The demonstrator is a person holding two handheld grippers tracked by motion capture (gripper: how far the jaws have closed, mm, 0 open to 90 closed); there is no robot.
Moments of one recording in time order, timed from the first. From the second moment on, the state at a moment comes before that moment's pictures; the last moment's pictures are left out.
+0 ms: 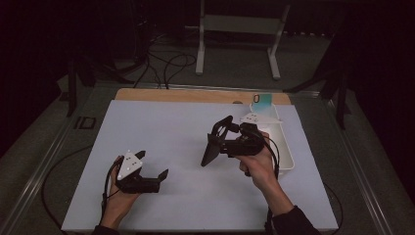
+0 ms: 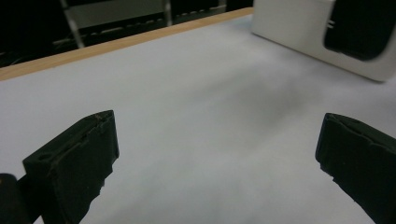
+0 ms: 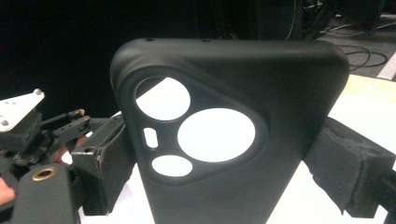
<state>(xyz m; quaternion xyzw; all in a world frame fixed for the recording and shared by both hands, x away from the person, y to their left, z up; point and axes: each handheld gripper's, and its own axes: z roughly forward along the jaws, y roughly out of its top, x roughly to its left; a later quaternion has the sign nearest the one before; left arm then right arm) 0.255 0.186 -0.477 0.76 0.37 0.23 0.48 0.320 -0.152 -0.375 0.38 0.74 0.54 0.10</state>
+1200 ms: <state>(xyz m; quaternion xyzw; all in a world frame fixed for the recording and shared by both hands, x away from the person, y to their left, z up) 0.239 0.222 -0.497 0.75 0.38 0.23 0.48 0.353 -0.169 -0.364 0.41 0.74 0.52 0.15</state>
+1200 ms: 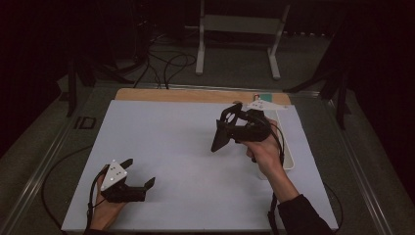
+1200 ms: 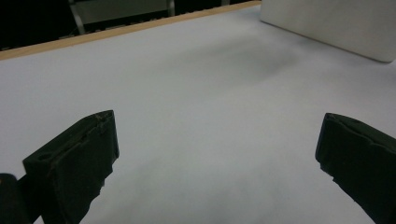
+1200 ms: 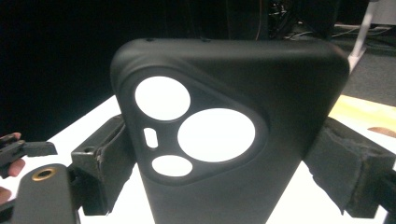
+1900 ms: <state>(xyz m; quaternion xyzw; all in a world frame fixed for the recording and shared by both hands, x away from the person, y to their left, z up) 0.239 0.216 -0.500 0.76 0.38 0.22 0.48 0.389 -0.188 -0.357 0.44 0.72 0.51 0.17</state>
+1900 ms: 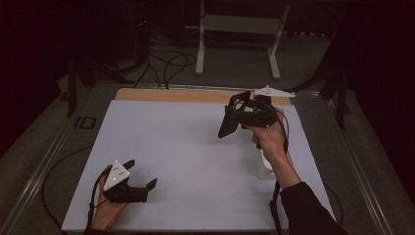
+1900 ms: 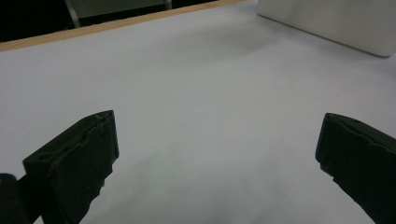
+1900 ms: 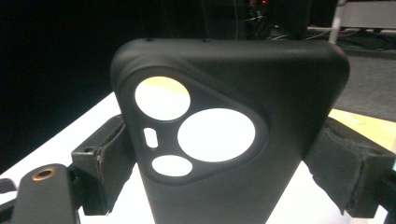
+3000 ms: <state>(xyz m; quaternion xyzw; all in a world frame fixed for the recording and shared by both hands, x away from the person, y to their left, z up) 0.237 0.219 -0.498 0.74 0.40 0.24 0.48 0.423 -0.214 -0.339 0.47 0.70 0.48 0.25</state>
